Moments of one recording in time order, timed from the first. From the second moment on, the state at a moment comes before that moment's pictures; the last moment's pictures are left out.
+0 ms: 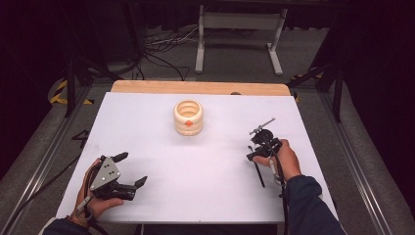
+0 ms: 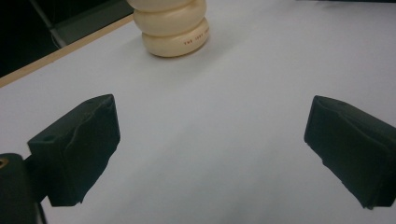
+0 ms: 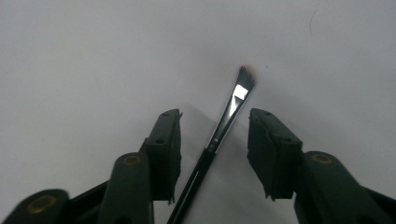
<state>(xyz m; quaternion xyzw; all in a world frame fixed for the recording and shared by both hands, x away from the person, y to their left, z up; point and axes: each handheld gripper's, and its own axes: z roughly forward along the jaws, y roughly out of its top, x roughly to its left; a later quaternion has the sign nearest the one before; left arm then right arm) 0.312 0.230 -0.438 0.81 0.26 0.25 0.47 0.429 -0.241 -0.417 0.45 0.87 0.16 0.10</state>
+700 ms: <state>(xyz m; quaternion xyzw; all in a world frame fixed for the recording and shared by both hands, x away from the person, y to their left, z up) 0.314 0.228 -0.440 0.81 0.27 0.24 0.47 0.439 -0.232 -0.422 0.44 0.89 0.13 0.09</state>
